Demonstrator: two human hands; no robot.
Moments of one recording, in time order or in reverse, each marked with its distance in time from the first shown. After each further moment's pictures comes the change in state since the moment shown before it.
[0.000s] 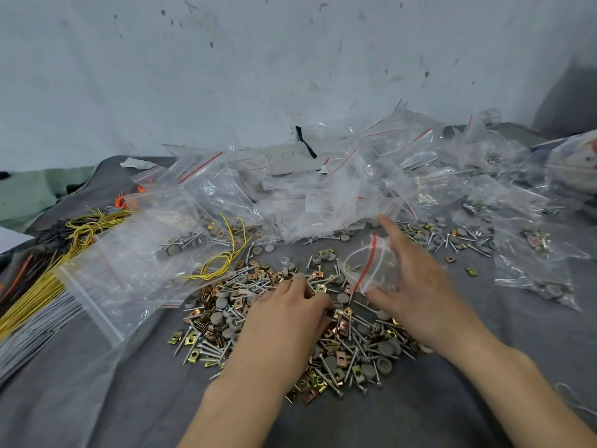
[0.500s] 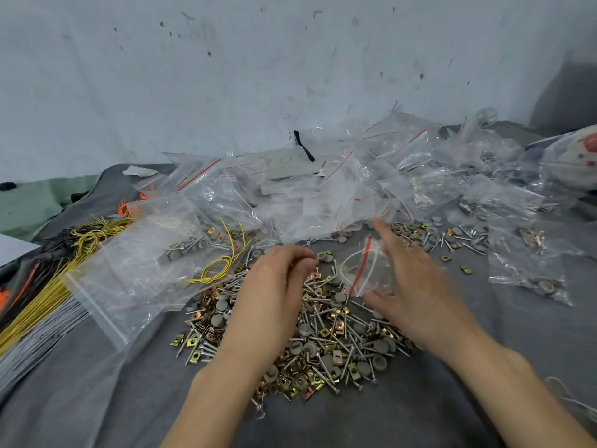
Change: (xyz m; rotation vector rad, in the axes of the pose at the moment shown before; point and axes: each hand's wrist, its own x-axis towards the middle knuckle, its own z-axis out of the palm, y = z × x) left_hand 0.014 -0.004 -0.021 -0.620 0.334 -0.159; right_hand -0.004 0.003 0.000 -0.118 0.047 -0.047
